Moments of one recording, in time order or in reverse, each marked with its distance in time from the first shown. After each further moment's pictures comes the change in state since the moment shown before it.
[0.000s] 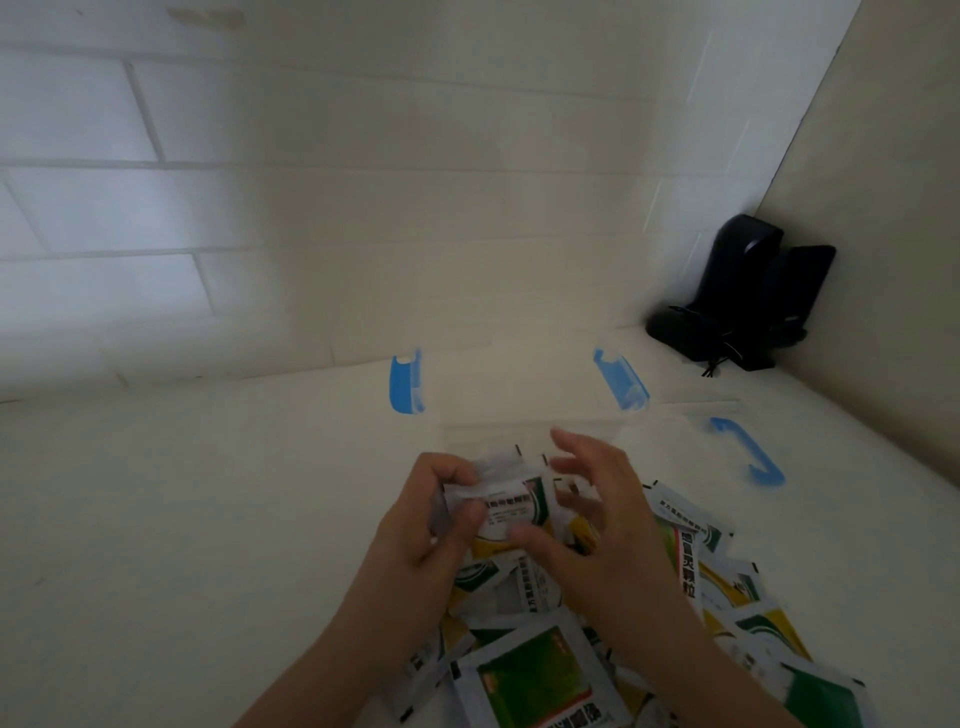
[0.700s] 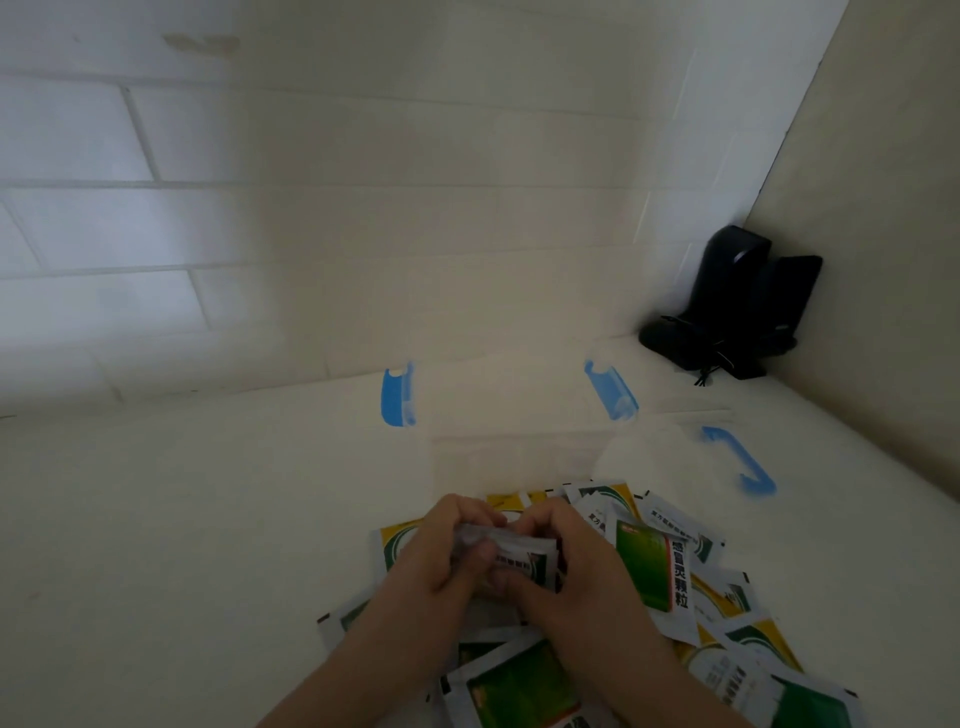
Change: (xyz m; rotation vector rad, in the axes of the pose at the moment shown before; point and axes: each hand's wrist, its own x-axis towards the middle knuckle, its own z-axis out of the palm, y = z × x) left_hand -0.001 -0.013 0.010 0.085 -0.173 -0.003; right_hand -0.008 -0.004 0.008 0.037 -0.137 0.148
